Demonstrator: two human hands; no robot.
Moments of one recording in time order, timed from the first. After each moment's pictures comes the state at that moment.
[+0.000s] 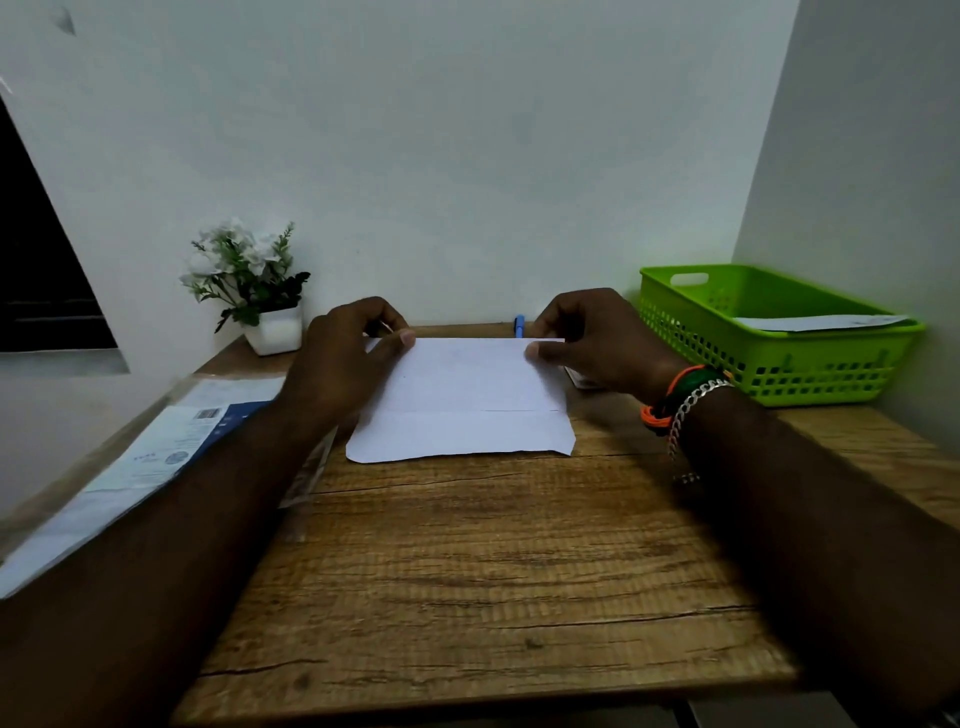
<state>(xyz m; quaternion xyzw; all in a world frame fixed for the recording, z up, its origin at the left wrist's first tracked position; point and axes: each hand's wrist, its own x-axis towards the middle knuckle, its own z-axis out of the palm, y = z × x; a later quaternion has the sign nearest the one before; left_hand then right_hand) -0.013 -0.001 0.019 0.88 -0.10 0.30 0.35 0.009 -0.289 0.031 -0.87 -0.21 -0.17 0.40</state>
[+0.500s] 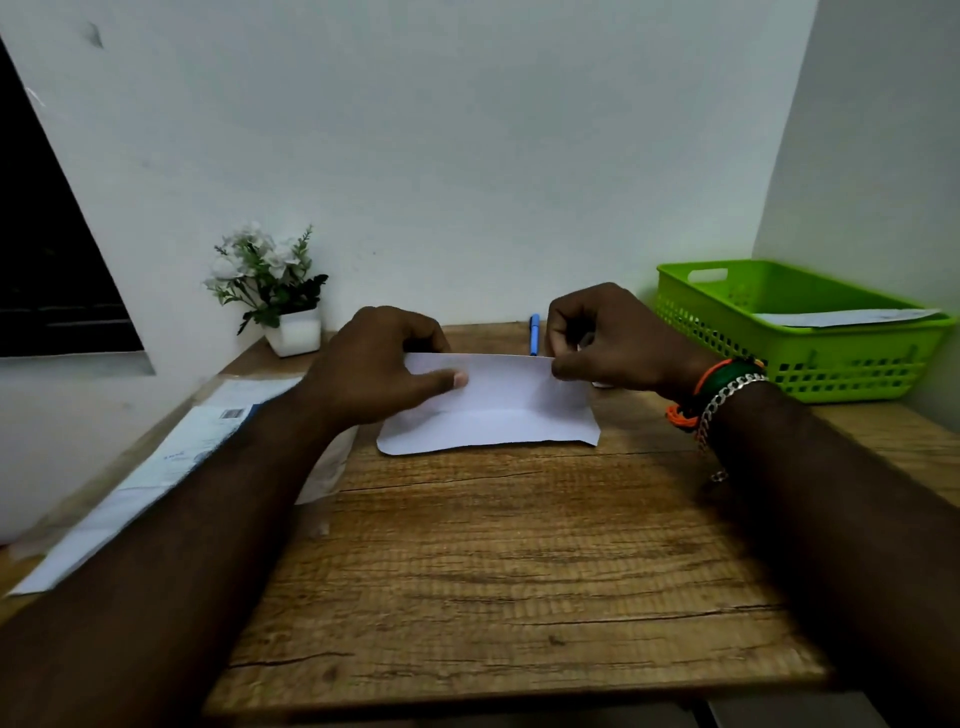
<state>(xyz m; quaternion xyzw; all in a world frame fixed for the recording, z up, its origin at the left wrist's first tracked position) -0.032 -0.004 0.033 0.90 -0.26 0.22 0.26 -0.017 -0.286 0.048 -0.86 -0.33 -0.11 0.37</state>
